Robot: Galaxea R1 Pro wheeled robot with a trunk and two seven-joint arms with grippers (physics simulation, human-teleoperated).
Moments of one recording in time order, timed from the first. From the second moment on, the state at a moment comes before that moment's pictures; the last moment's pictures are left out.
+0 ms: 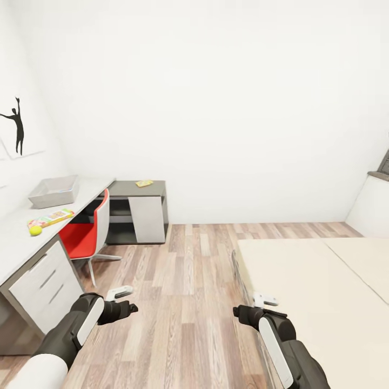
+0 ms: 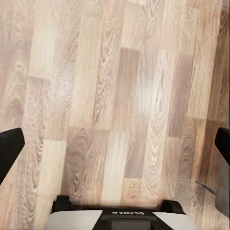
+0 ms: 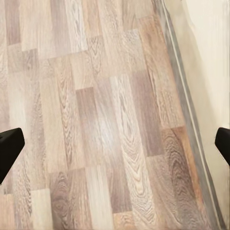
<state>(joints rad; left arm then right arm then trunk) -0.54 0.13 -0.01 -0.85 0.38 0.87 0.01 -0.30 0.06 0.07 -1.28 -0.33 0.78 -0.30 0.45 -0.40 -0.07</state>
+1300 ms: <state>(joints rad) -0.54 0.13 -0.01 -0.85 0.38 0.87 0.01 -0.30 0.06 0.07 -1.28 -0.33 0.78 -0.30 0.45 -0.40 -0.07</state>
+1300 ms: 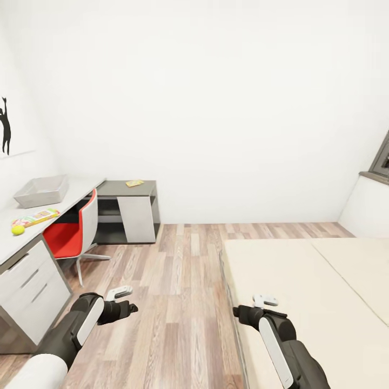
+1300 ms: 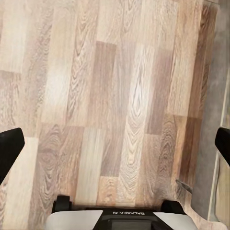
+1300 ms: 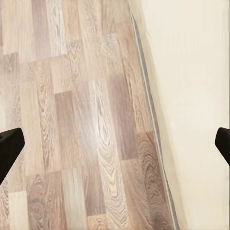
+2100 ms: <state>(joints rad) -0.54 0.13 -0.01 -0.86 0.38 0.87 0.01 -0.30 0.06 0.07 -1.28 -0.33 0.78 -0.30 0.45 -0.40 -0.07</state>
